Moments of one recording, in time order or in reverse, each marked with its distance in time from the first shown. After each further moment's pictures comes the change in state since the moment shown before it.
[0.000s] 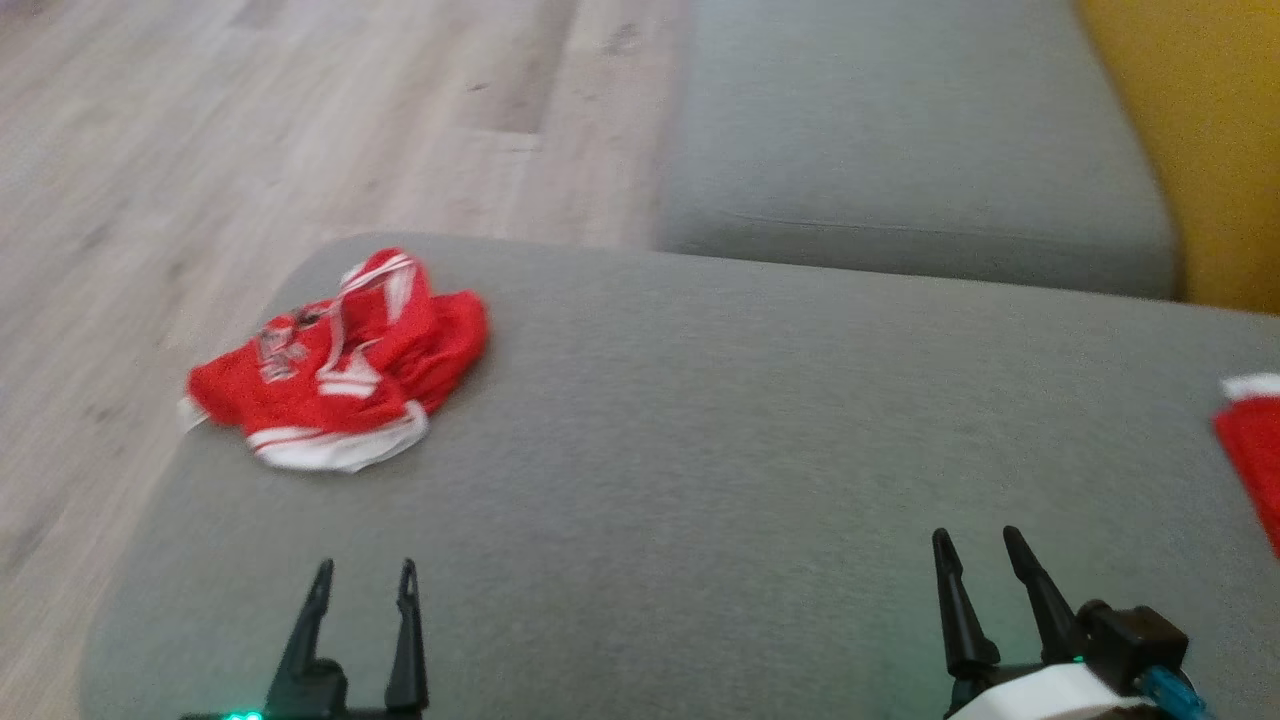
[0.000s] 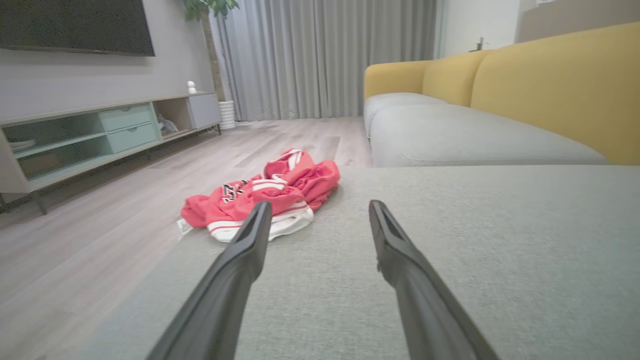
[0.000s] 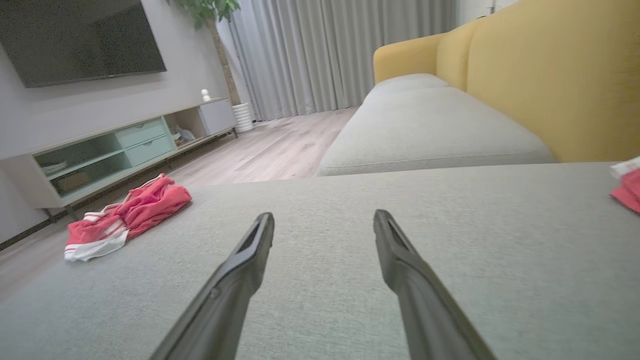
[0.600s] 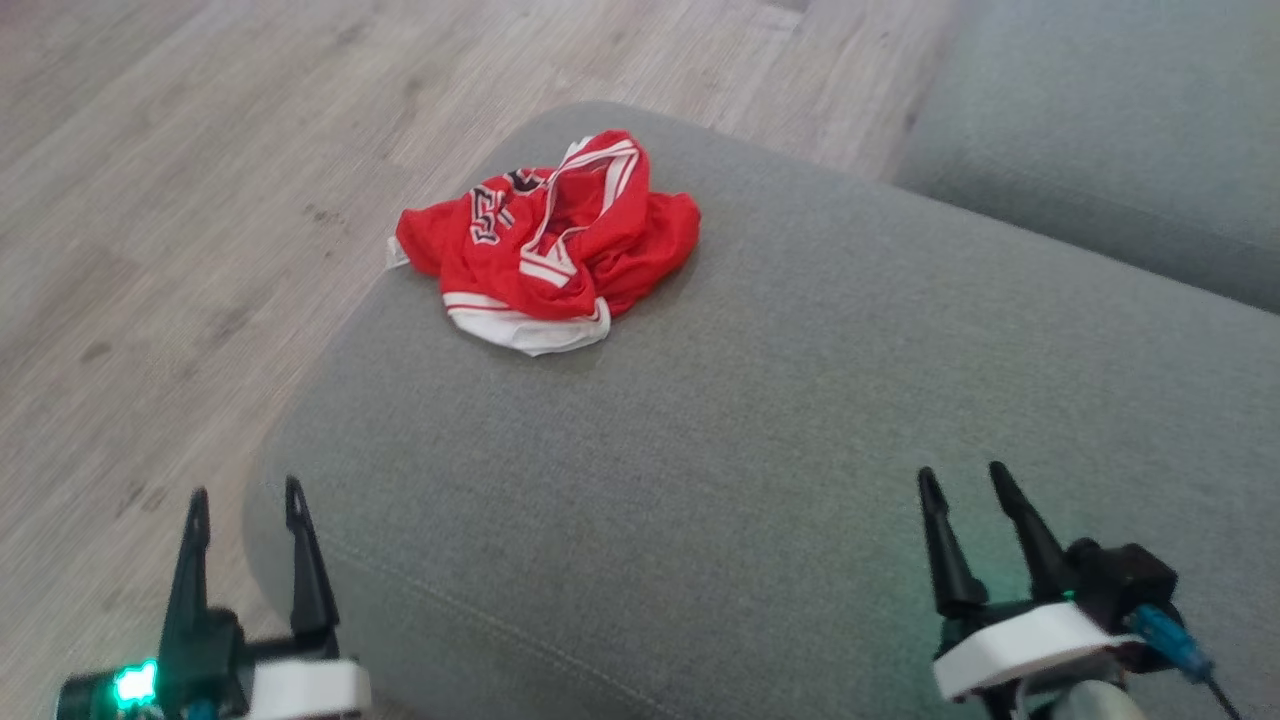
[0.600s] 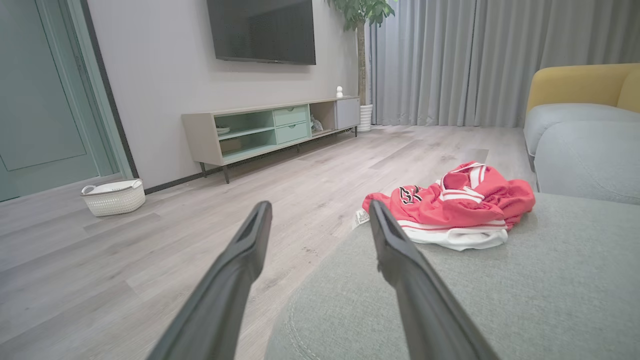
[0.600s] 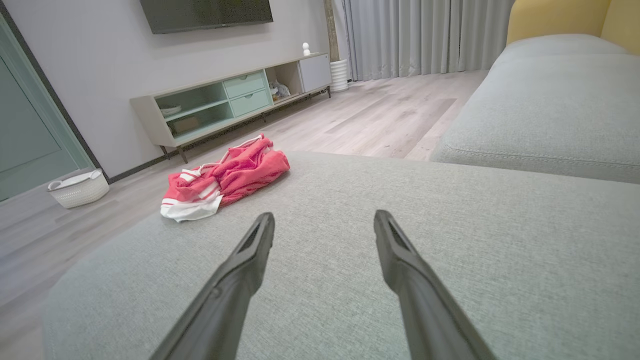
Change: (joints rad) left arm -0.028 0.014 0.132 -0.159 -0.010 0.061 0.000; right arm -0.109 -0.009 0.027 0.022 -0.005 0.000 0.000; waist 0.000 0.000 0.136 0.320
